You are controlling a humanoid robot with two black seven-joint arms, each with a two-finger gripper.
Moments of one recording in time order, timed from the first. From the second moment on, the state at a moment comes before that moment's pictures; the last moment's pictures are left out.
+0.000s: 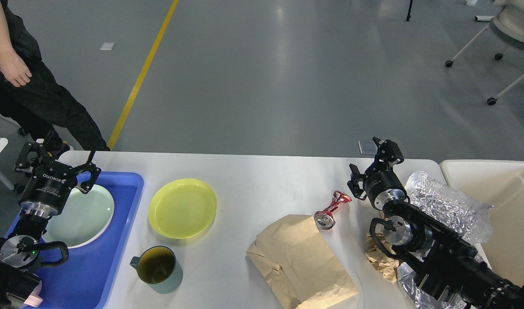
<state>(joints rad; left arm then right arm) -0.52 0.37 -1.04 -0.35 -0.14 -0.82 -0.23 0.54 -0.17 0.70 0.77 -0.12 -0.08 0.39</state>
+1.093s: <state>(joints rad) -0.57 0.48 -0.89 -0.34 -0.12 -0.83 -0.20 0.54 -0.17 0.70 0.77 -0.12 -0.08 0.39</state>
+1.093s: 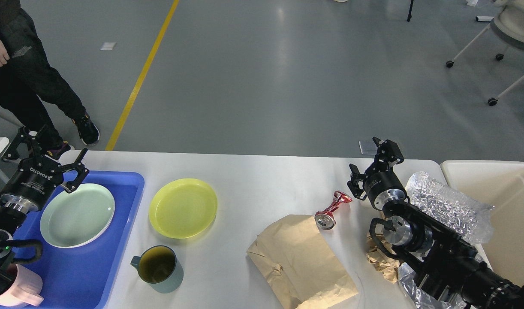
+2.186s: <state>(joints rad) -1.40 0.51 1.03 -0.37 0.11 -0.96 -0.20 0.54 -0.17 0.70 0.77 -0.12 -0.08 0.39</state>
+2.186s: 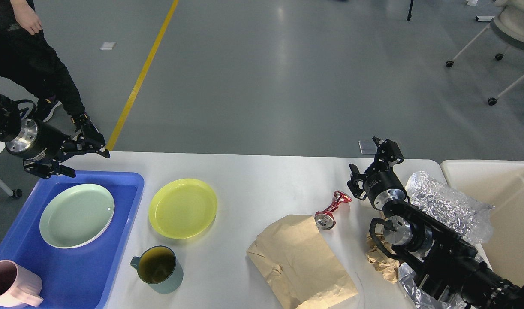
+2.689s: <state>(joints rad) -1.58 0.24 1.33 -0.51 0.16 -0.96 -0.12 0.54 -0.17 0.70 0.77 -0.12 -0.08 0.39</state>
